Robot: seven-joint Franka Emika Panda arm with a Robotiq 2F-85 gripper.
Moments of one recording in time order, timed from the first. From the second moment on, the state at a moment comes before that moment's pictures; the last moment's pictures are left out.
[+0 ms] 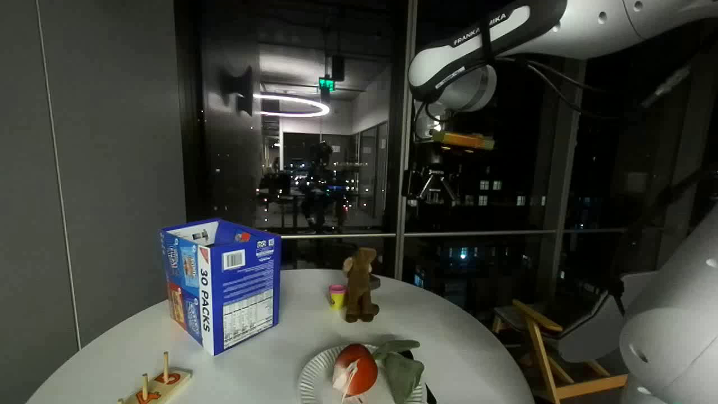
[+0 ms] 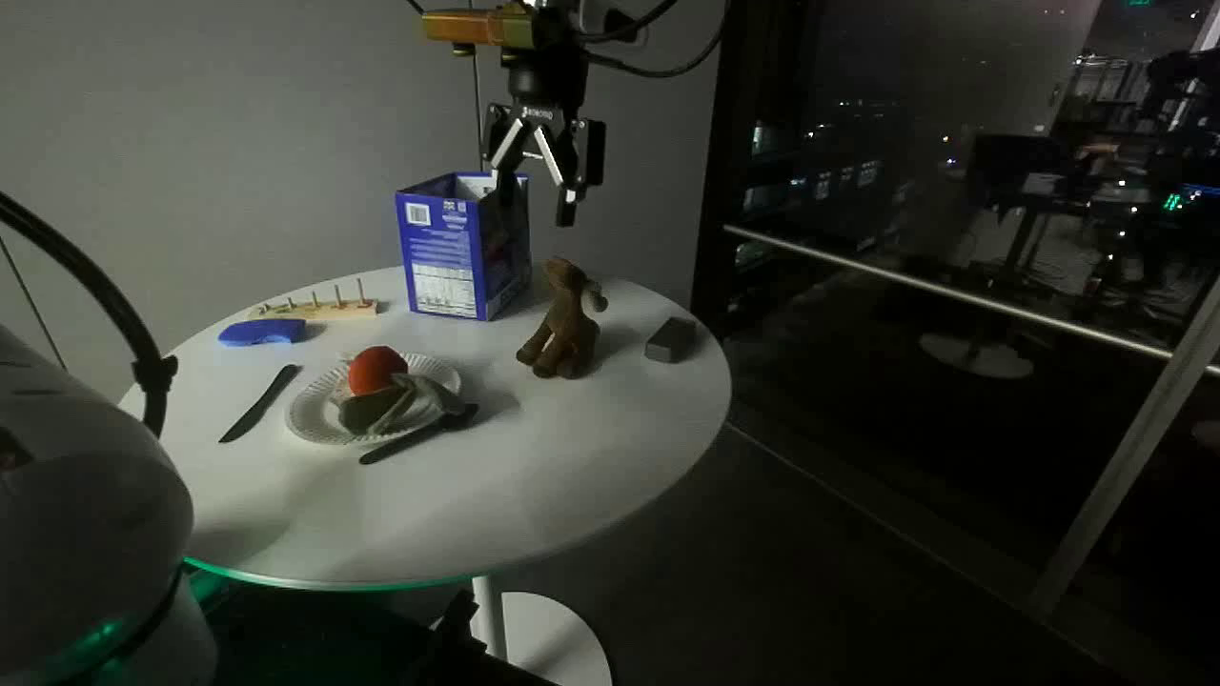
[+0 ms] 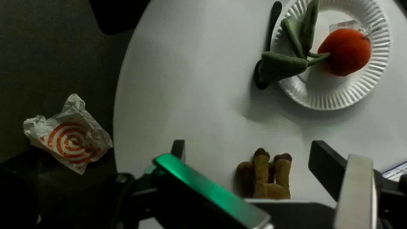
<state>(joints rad) -0.11 -0.35 -0.09 -2.12 0.00 1.65 0.07</state>
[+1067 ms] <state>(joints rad) -0.11 -0.35 -0.09 -2.11 0.00 1.65 0.07</state>
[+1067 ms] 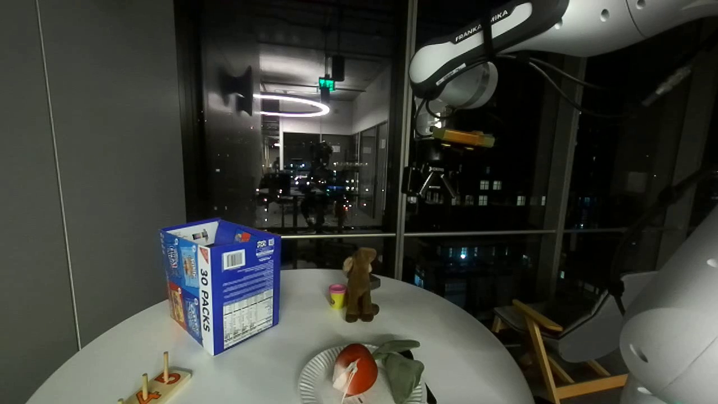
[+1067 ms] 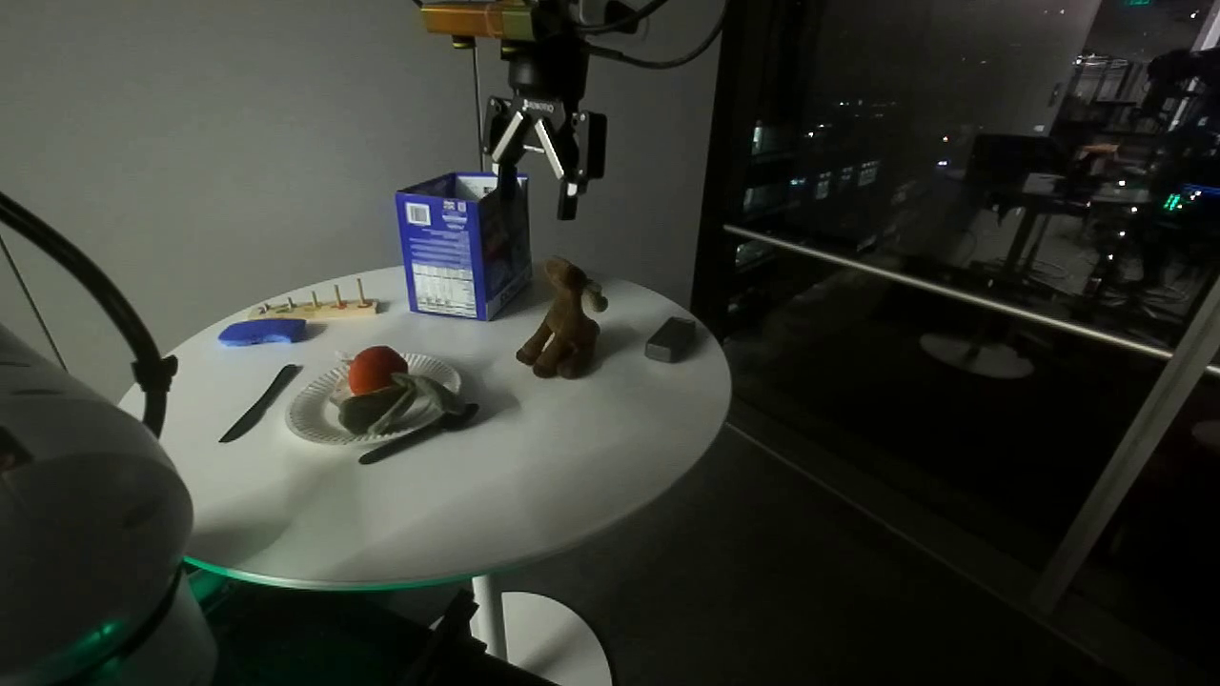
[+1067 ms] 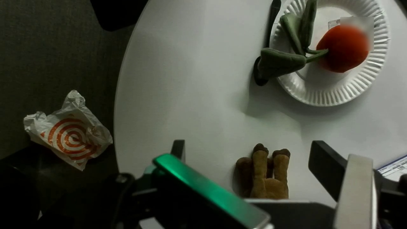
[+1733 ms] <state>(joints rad) -0.08 -0.31 -0.08 -2.13 0.02 1.63 -0.02</state>
